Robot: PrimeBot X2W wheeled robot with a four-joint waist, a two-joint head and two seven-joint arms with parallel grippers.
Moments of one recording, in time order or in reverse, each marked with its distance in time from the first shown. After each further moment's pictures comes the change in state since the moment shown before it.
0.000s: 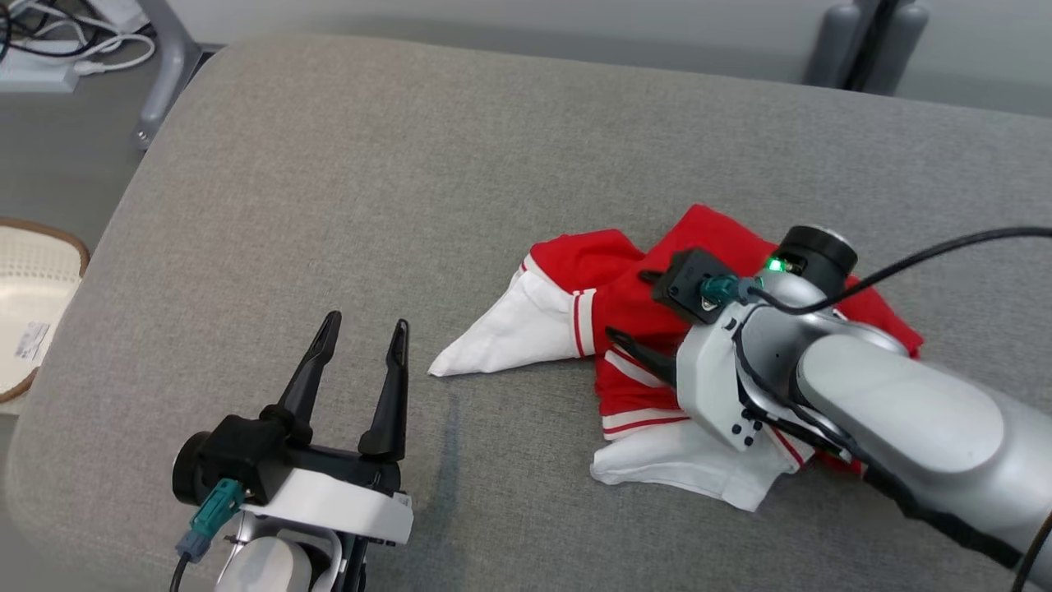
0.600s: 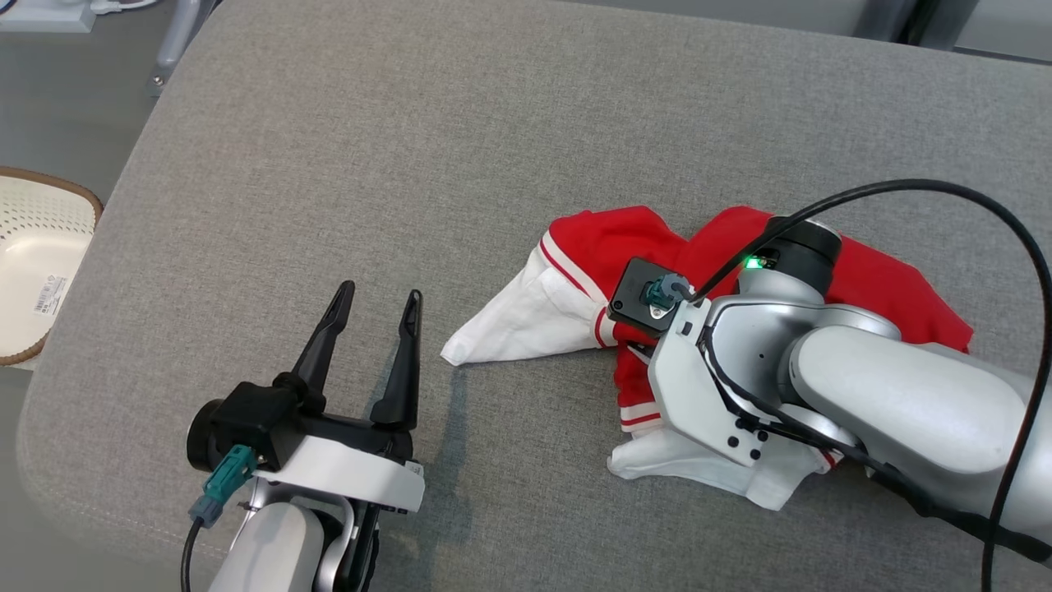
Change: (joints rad) left arm -0.093 -0.052 0.012 0.094 0.018 -0.044 -0.020; right arm -0.155 -0.057 0.144 -0.174 0.068 0.000 0.388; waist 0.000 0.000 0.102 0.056
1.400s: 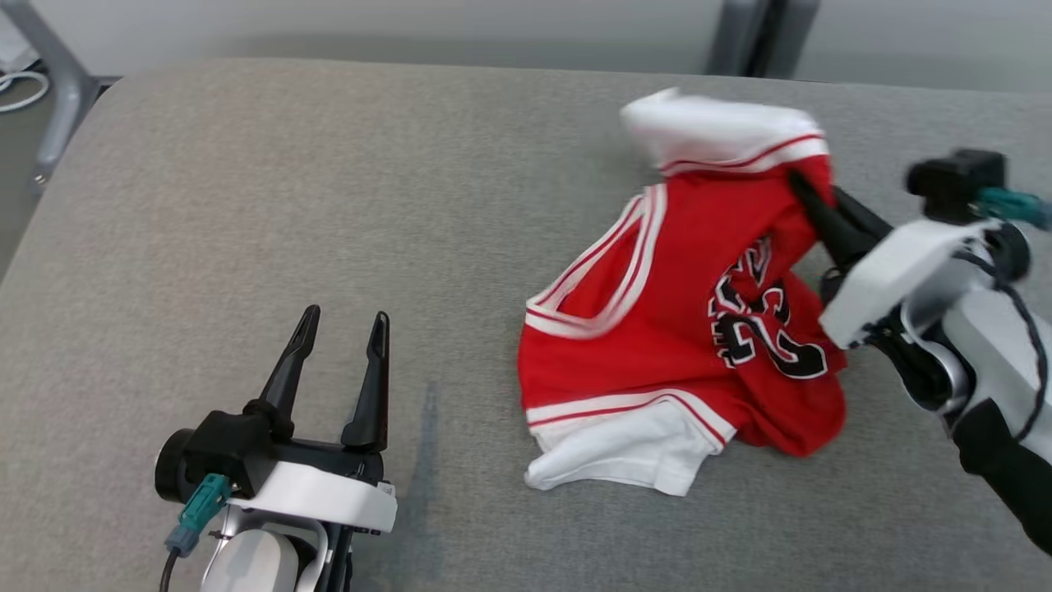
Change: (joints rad) left arm 0.067 -0.005 0.080 -0.021 0.060 -0.012 -0.001; right arm 0.196 0.026 -0.417 0.447 0.273 0.000 -0.766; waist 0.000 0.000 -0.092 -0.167
